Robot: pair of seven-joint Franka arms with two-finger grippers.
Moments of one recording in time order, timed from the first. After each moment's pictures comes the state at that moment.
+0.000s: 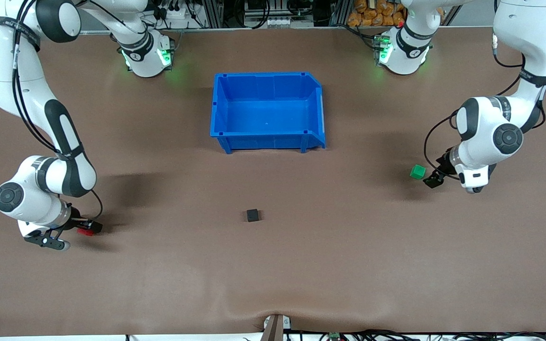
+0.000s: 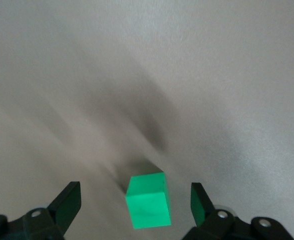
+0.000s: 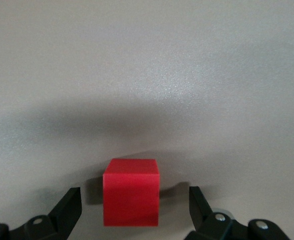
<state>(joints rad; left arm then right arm) 0.09 0.31 -0.07 -2.25 0.05 2.45 -0.94 -0.12 0.75 -0.05 -1.65 -0.02 2.46 0.11</state>
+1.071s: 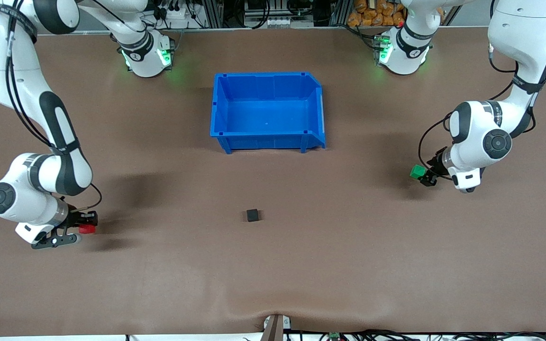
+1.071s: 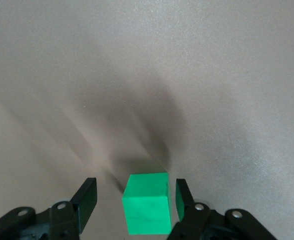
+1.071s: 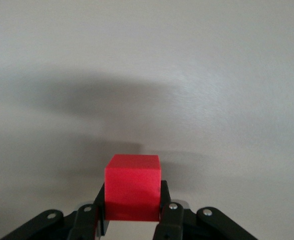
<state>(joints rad) 0.08 0.35 -0.08 -2.25 0.05 2.45 -1.02 -0.11 0.67 -0.02 -1.63 -0.03 2.29 -0.41</state>
